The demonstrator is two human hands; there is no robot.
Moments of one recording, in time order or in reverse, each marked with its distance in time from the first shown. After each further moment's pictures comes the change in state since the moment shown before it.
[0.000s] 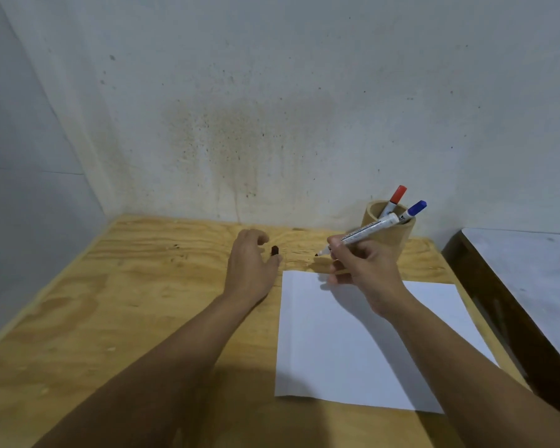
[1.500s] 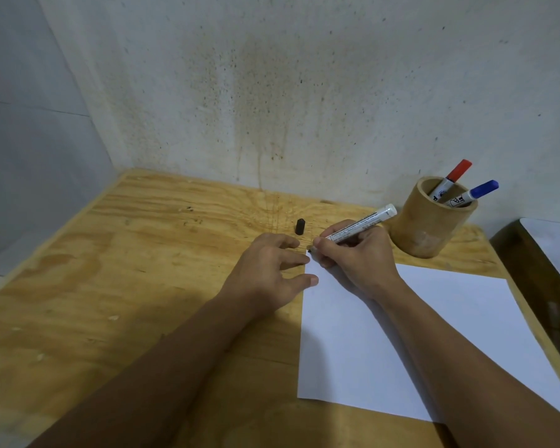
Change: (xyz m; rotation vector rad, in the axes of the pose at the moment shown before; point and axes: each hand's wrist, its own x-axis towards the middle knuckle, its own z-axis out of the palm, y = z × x) left_hand -0.034 -0.024 -0.020 0.112 -0.308 0.172; right_hand 0.016 0.029 0.052 0.010 -0.123 -0.079
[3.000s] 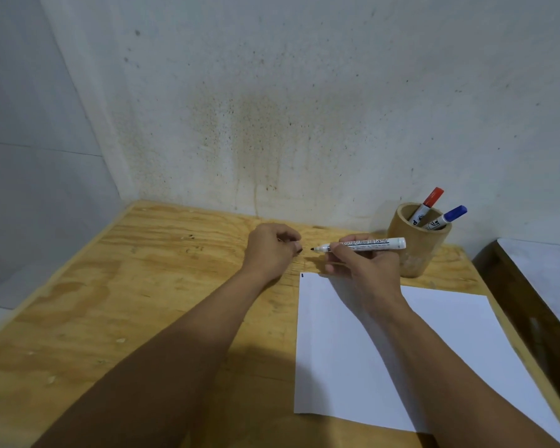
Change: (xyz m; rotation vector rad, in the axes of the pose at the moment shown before) left_hand 0.067 0.016 -0.004 -0.416 0.166 -0.357; right_hand -0.003 -0.017 -0.014 0.254 0.201 0.034
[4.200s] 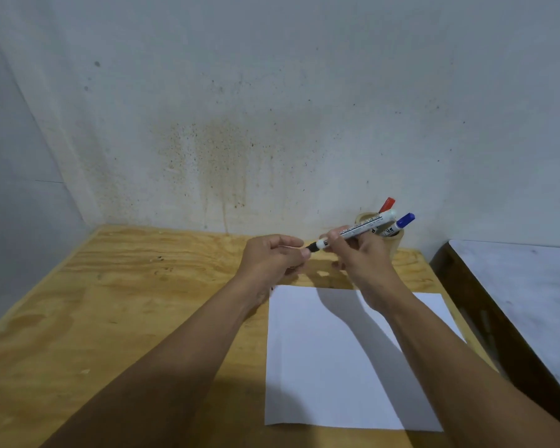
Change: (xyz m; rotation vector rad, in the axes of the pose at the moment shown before) left_hand -0.027 0.044 0.022 -0.490 -0.223 -0.169; right_hand 0.008 -0.047 -0.029 -0.426 -0.041 -0.090
